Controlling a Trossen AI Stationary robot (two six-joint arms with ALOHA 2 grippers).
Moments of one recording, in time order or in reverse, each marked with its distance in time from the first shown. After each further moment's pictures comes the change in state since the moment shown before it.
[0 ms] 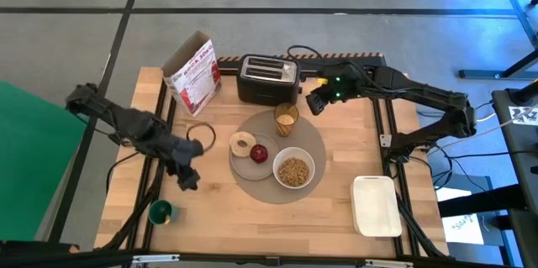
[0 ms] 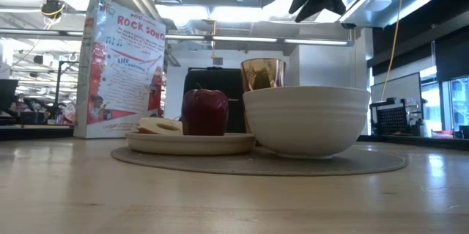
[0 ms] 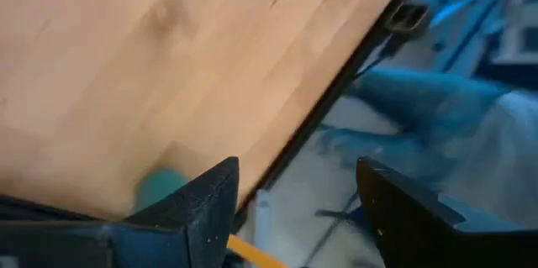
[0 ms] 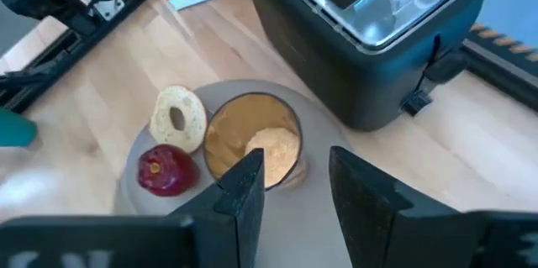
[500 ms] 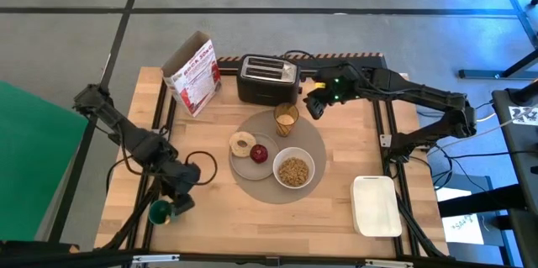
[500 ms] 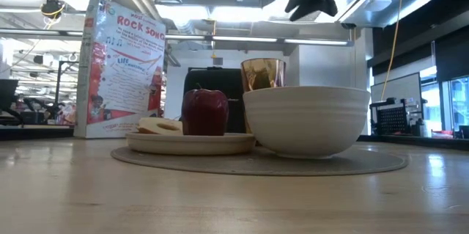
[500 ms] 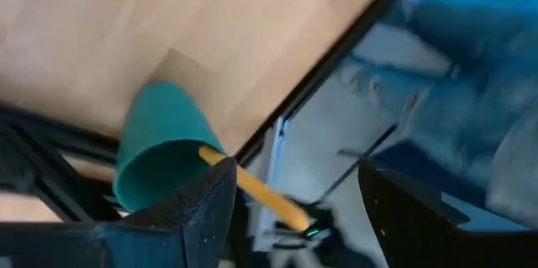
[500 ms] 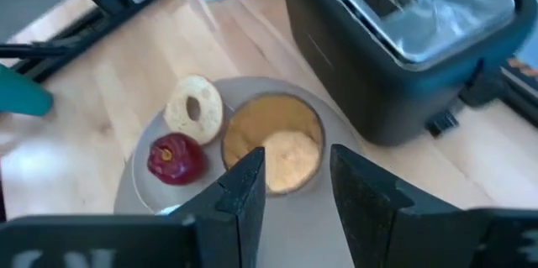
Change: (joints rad) left arm -0.163 0.132 -0.001 0.004 0.129 -0.136; right arm 0.001 0.000 -0.033 0.067 -0.054 -0.118
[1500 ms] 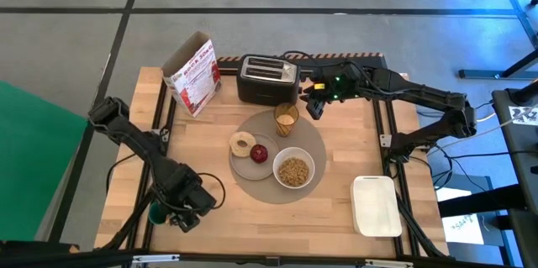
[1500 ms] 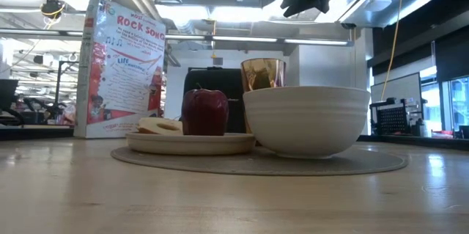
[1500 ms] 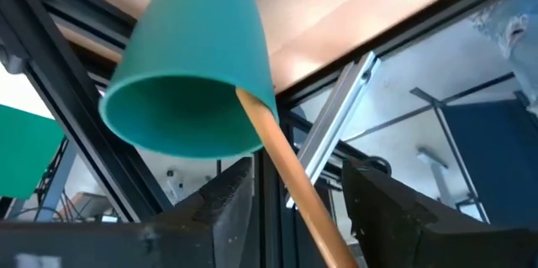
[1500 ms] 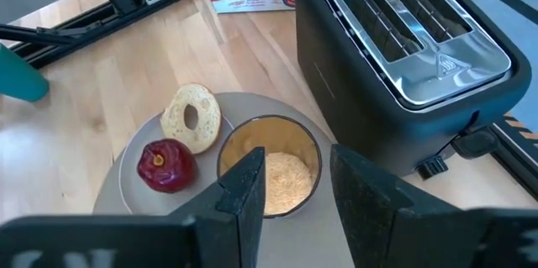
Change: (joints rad) left arm -0.053 0.312 0.000 -0.060 0.309 -0.077; right arm 0.000 0.000 0.000 0.064 0.000 -0.146
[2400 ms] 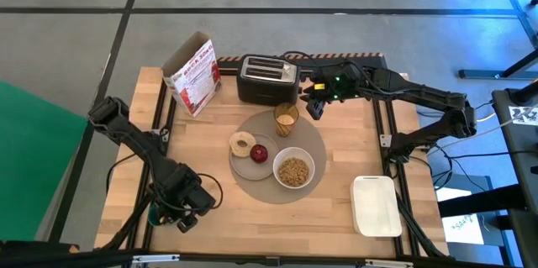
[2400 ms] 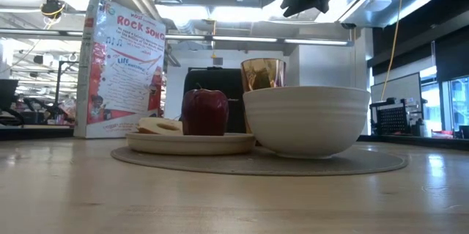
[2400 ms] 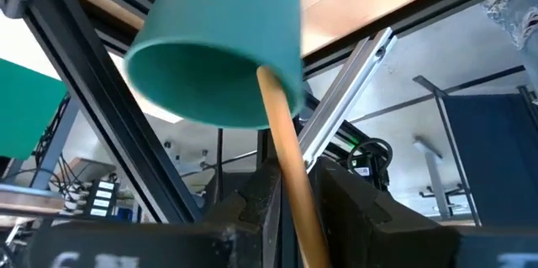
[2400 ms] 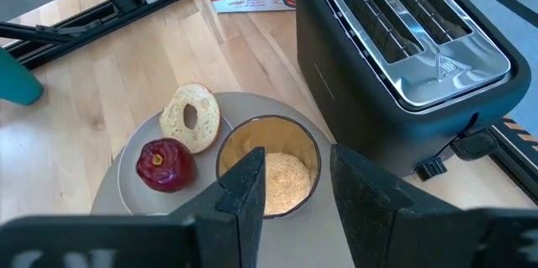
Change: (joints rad) left arm 0.000 -0.004 0.001 -0.026 0.074 -0.050; right arm 0.000 0.001 0.000 0.001 0.000 -0.010
